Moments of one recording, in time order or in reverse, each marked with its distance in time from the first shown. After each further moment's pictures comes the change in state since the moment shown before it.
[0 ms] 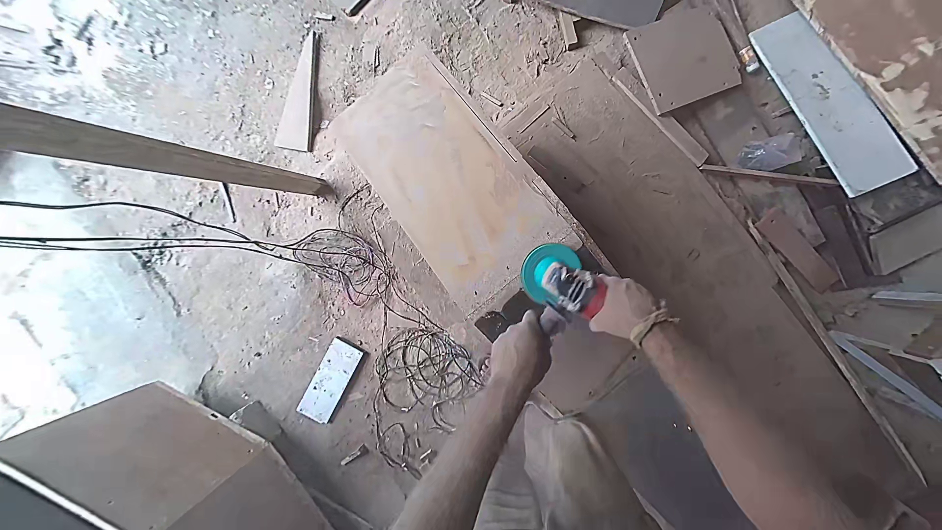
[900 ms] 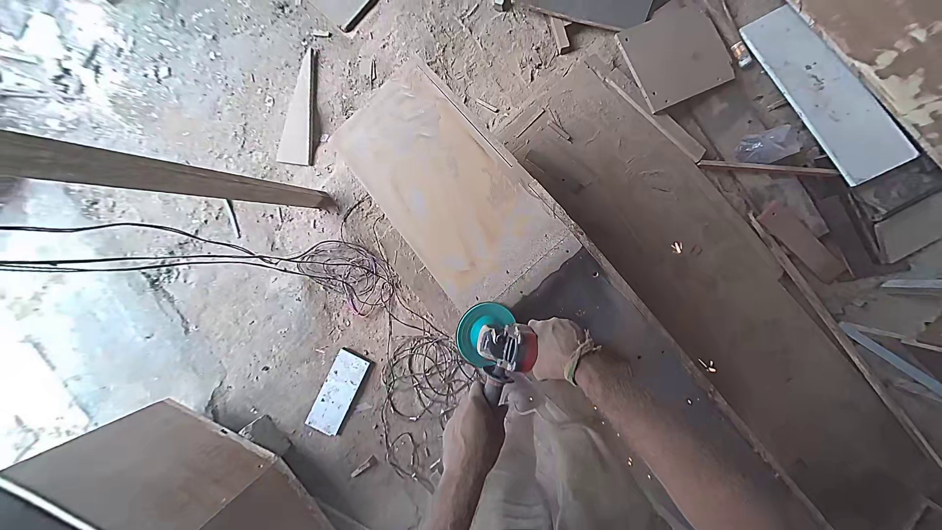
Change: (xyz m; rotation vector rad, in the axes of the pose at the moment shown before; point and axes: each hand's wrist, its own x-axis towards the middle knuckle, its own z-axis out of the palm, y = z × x) left_hand -0.046 -0.104 0.059 -0.085 -0.004 -0.311; right_hand -0.008 -0.081 0.075 -0.069 -0.237 -0.311
